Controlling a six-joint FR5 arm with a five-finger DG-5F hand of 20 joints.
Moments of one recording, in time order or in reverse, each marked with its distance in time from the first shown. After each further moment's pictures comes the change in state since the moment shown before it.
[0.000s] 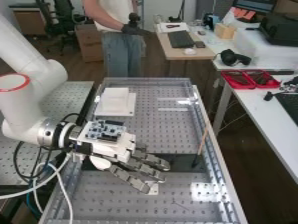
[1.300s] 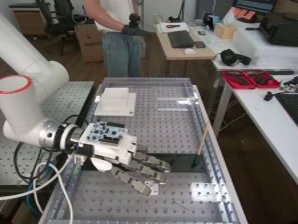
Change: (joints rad) arm -0.003 -0.014 0.011 -0.002 -0.001 -0.004
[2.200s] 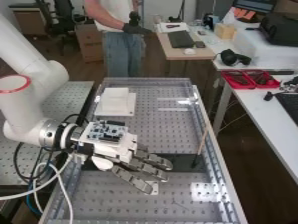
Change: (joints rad) arm -0.003 0.007 0.002 0.013 -0.007 0.006
